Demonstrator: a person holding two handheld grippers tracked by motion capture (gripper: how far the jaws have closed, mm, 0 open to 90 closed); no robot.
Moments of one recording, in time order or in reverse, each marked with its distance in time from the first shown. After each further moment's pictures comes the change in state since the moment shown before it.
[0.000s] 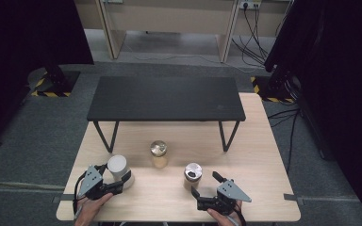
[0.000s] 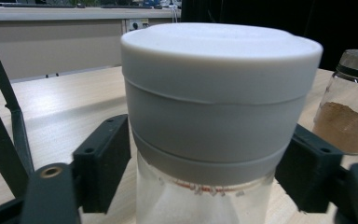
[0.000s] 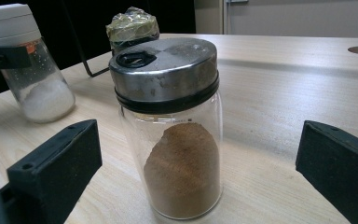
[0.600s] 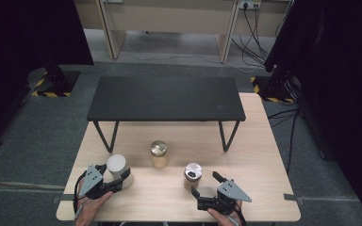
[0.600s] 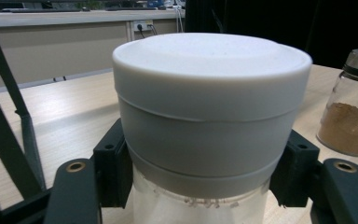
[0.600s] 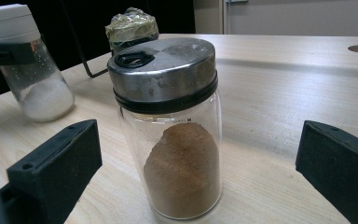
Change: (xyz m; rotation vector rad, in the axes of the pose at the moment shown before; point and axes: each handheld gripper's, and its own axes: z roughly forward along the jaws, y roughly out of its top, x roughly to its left) left arm -0.001 0.007 -0.003 -0.006 0.021 0.011; right arm -0.001 0.000 0.000 -0.002 0.000 0.006
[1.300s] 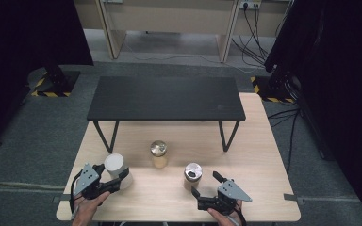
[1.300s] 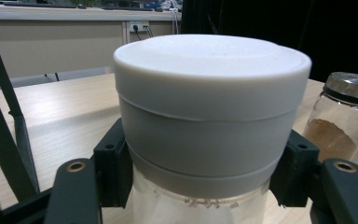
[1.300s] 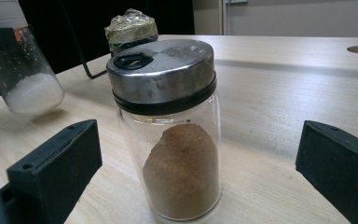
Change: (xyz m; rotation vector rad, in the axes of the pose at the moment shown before) left arm -0.002 0.014 -0.008 -0.001 -0.027 -0.049; right arm 0.000 0.000 0.000 -0.003 -0.001 0.003
